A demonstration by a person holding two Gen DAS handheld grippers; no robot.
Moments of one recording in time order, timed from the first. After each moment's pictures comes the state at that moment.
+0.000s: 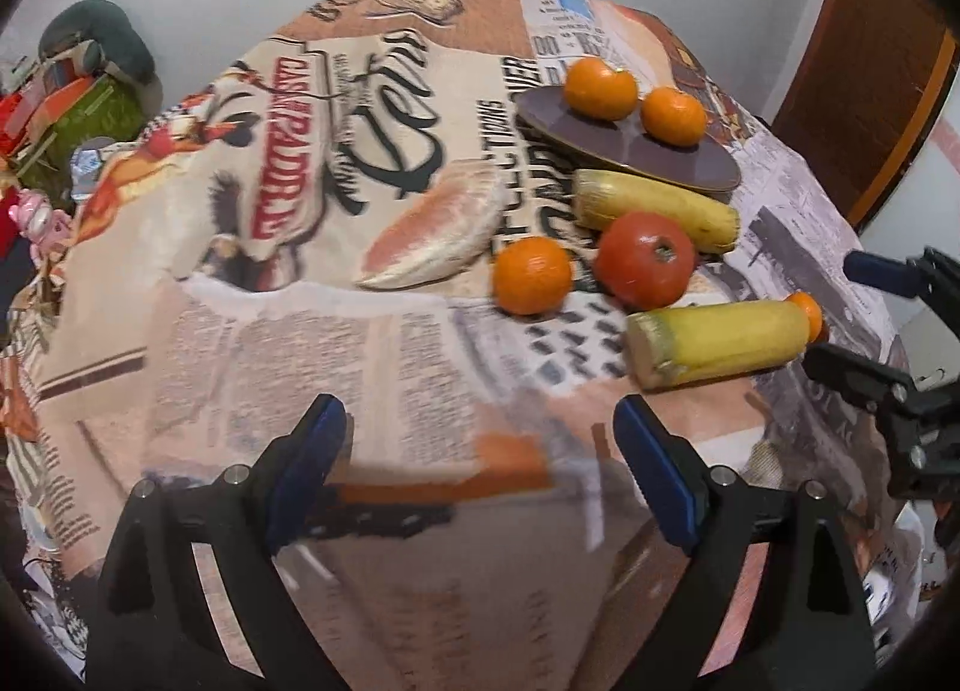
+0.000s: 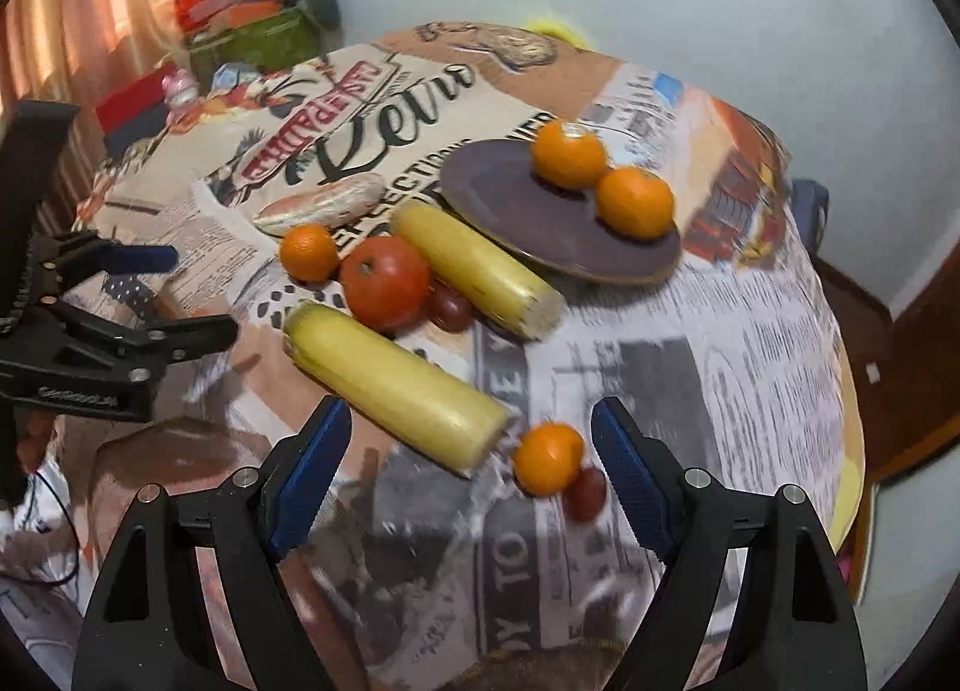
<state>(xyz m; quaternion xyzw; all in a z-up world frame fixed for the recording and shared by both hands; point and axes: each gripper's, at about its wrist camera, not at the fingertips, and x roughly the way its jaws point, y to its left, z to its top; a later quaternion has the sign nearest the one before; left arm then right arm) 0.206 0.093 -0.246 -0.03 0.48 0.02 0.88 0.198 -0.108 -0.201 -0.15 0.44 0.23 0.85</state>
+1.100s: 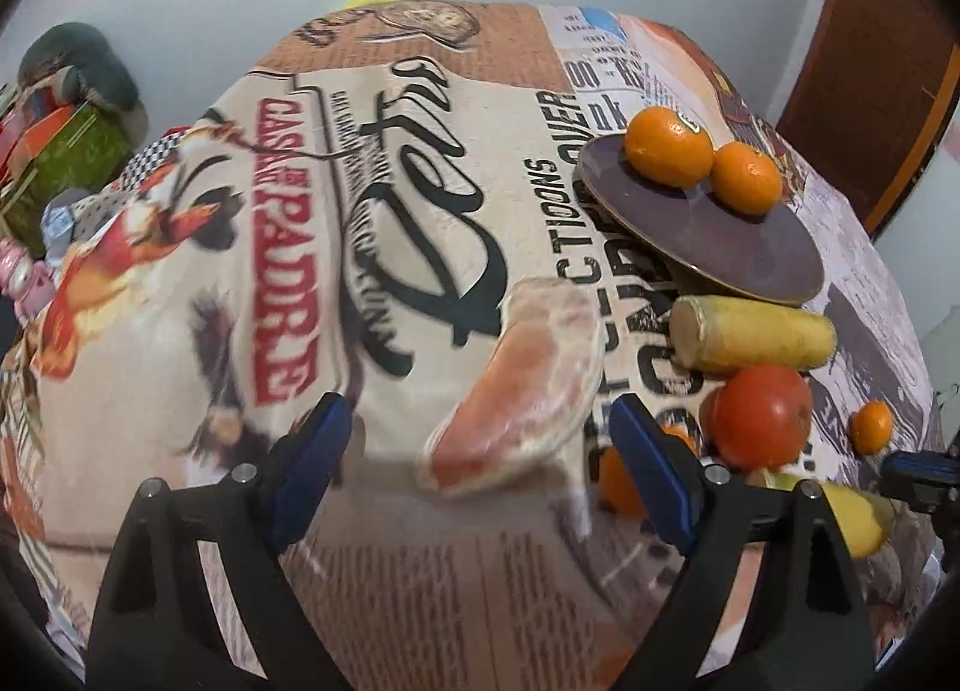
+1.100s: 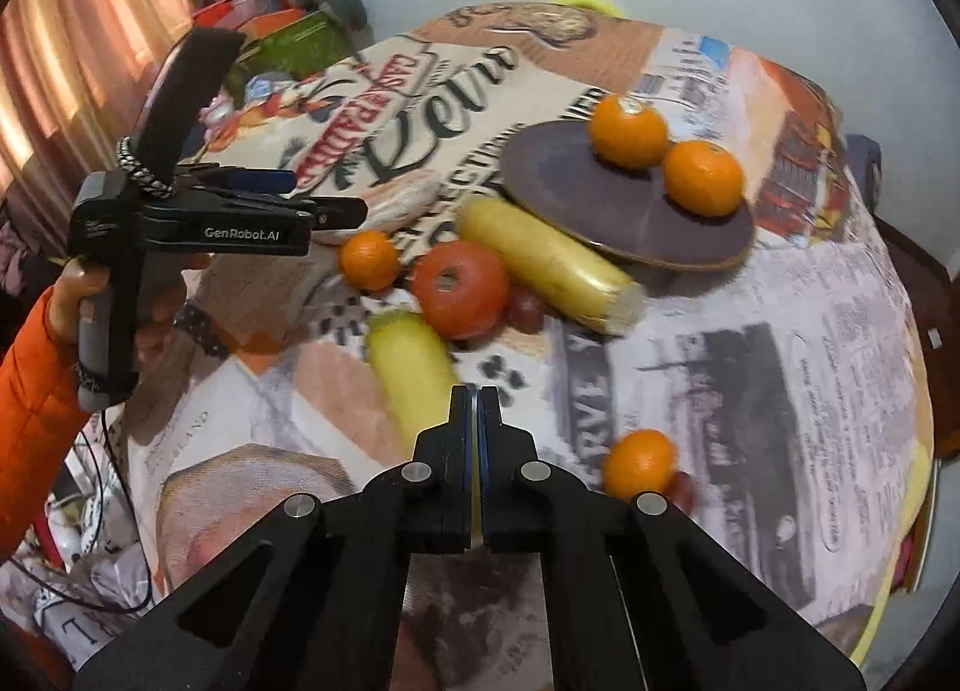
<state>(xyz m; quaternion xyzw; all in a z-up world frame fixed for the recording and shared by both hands) 0.309 0.128 -0.252 -0.01 0.48 0.00 0.88 0.207 -0.106 -0.207 -0.07 0.49 0.28 0.83</state>
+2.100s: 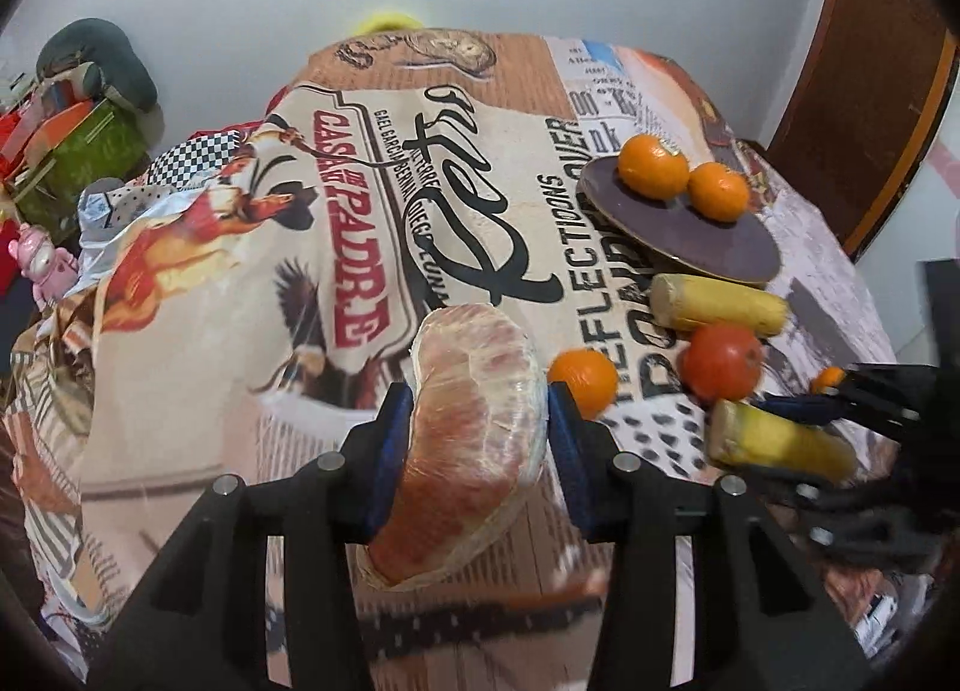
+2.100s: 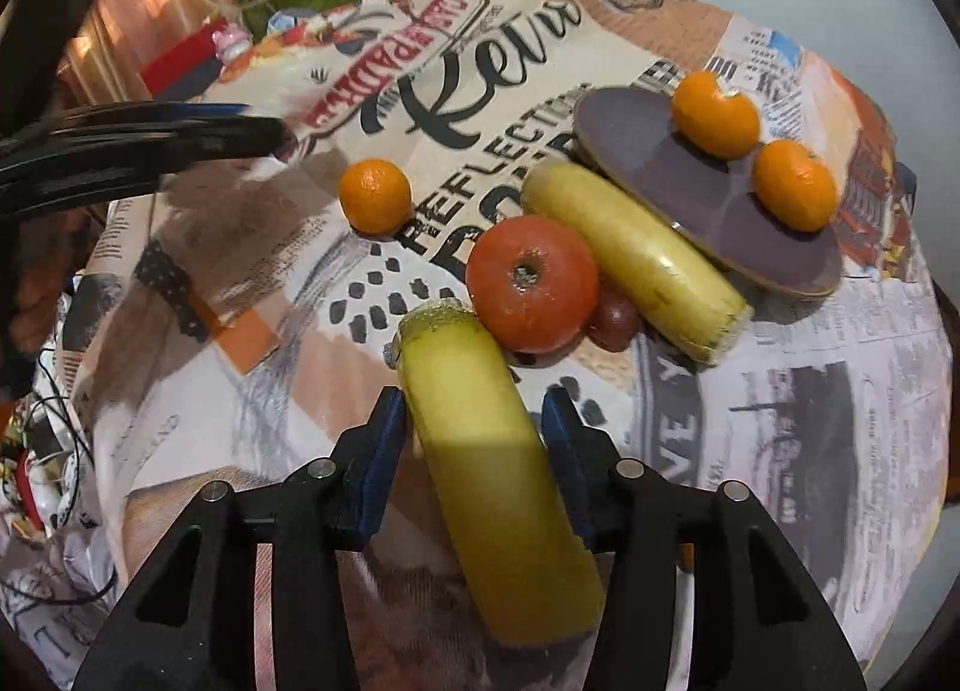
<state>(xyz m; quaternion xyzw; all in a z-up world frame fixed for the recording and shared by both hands) 0.239 0.151 -0.214 -0.03 0.45 0.00 0.89 0.225 -0.056 -0.242 -0.13 0.51 0.31 0.79</state>
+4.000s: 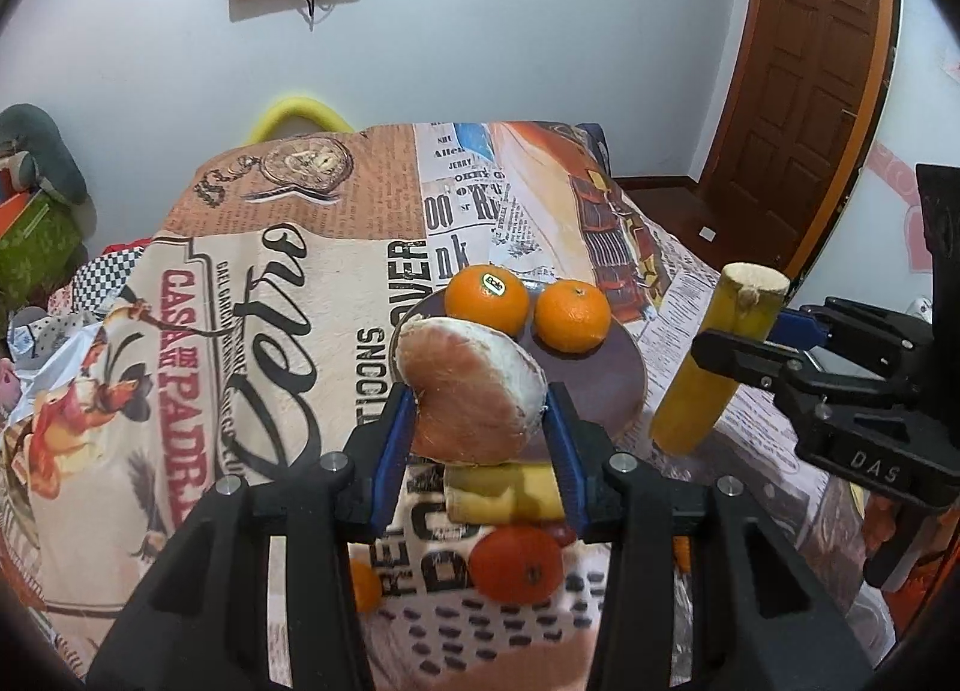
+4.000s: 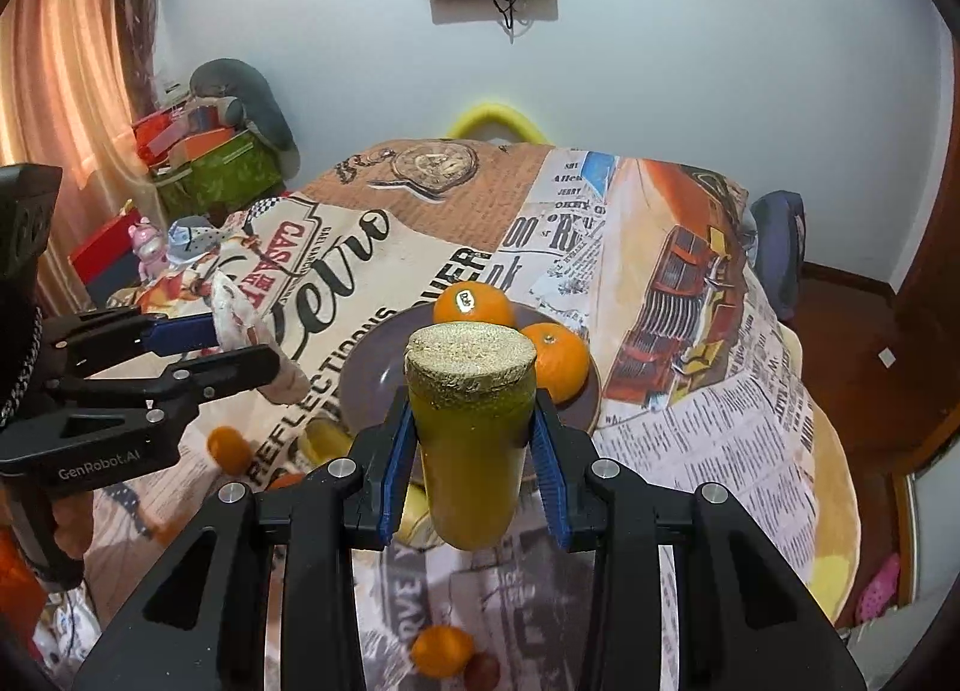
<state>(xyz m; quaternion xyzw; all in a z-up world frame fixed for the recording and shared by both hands) 0.320 0.038 -0.168 -0.01 0.38 -0.07 0.92 0.286 -0.153 -0.151 -0.03 0.38 0.21 0.90</state>
